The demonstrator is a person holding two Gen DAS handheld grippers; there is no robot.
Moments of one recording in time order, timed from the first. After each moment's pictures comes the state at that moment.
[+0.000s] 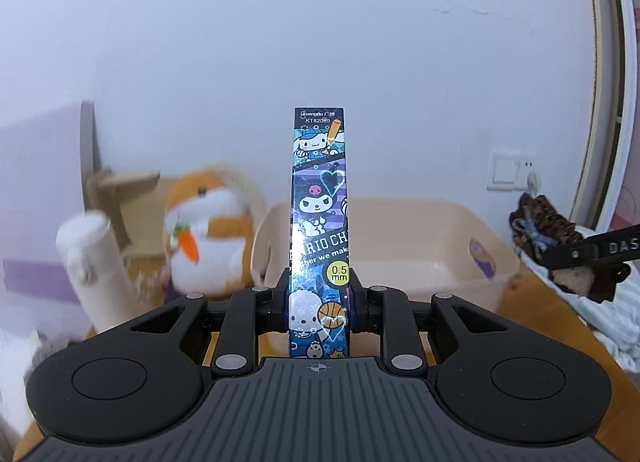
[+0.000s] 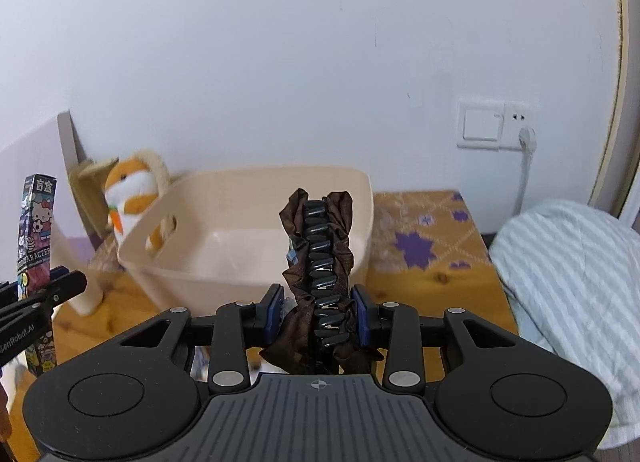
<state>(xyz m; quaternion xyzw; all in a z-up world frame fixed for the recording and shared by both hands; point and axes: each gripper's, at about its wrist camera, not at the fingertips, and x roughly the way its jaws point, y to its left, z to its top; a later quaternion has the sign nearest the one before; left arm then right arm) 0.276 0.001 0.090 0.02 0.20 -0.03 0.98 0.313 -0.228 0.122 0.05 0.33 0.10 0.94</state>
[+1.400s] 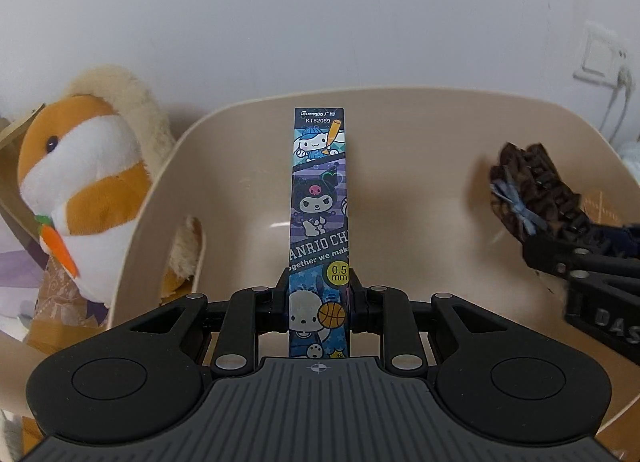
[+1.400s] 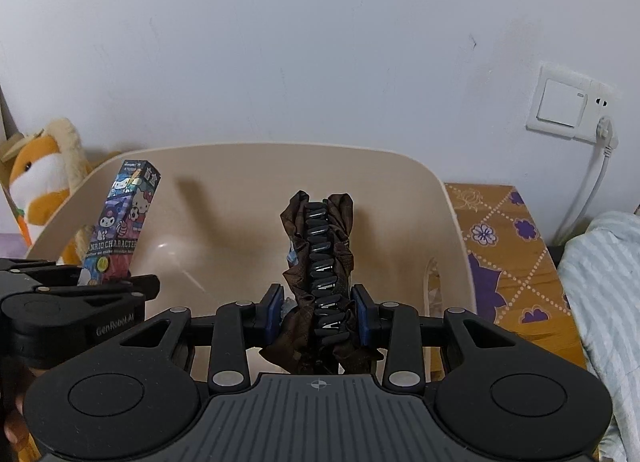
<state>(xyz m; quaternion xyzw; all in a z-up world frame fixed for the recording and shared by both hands) 0.487 -0.055 0.011 0.06 0.43 -0.02 0.90 0.467 -0.173 0.040 0.00 0.40 0.08 0.91</state>
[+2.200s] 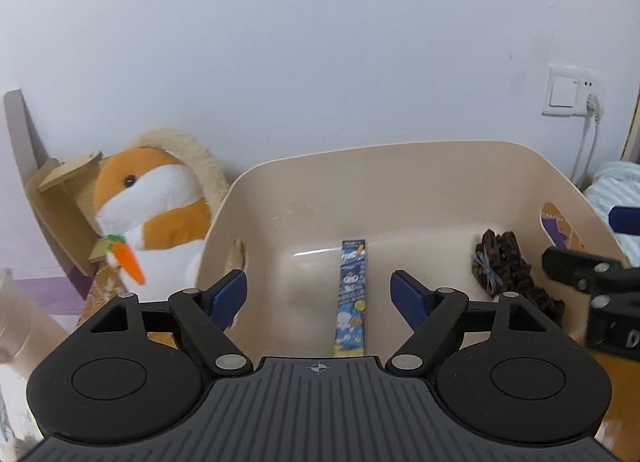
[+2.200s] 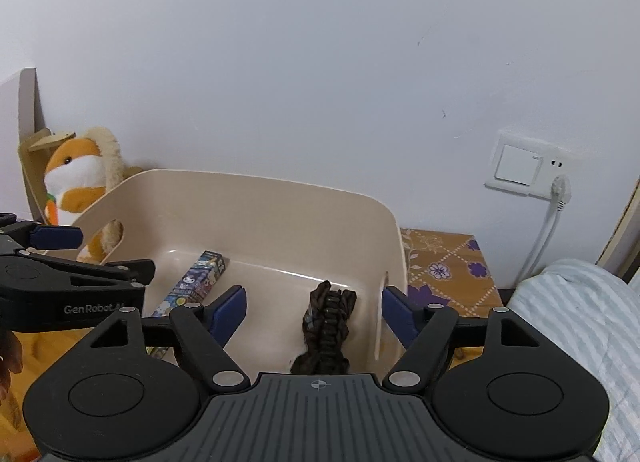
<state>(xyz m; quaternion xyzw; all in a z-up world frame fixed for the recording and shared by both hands) 0.426 -0.035 0.044 0.08 0.33 -0.01 0.94 0.394 -0.190 0.084 -0.04 0.32 0.08 0.94</state>
